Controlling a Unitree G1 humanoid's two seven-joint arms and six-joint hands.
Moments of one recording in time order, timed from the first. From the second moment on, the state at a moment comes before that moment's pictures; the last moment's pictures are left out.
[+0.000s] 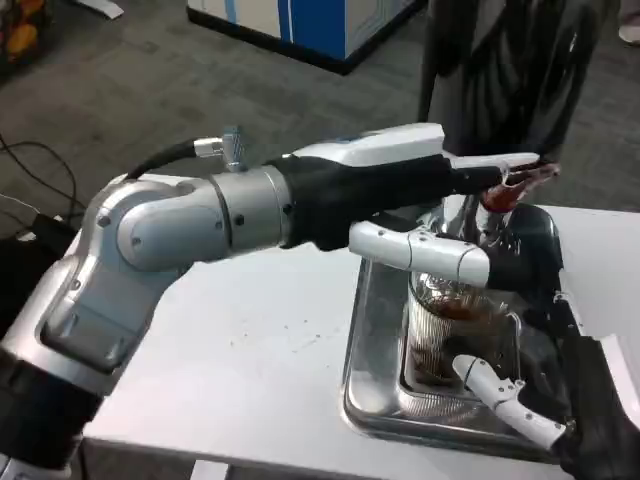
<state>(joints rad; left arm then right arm) -0.95 0.52 -0.30 0.10 0.17 -0.15 -0.80 0.10 -0.01 0.10 -0.43 -0.43 0.22 -0.11</state>
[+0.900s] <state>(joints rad) -0.94 0.55 -0.30 0.13 0.19 -0.15 -0.81 0.04 0.03 0.10 -0.38 -0.44 0.25 -0.14</state>
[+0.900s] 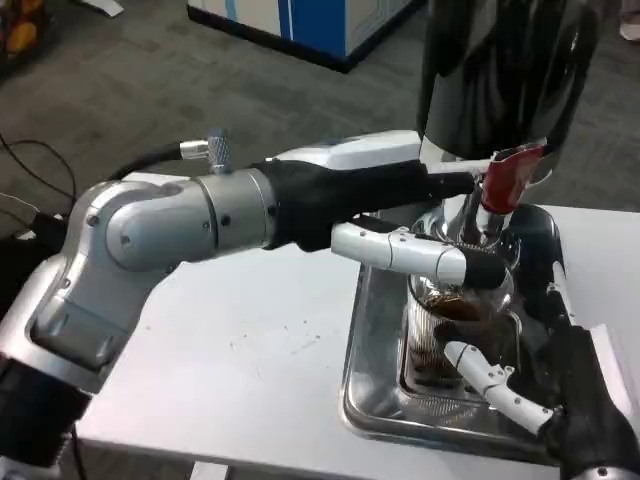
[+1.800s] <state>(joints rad) -0.76 0.58 -0.15 -0.06 0.16 -0.15 -0.77 0.06 0.00 0.08 -0.41 -0.41 0.25 -0.13</state>
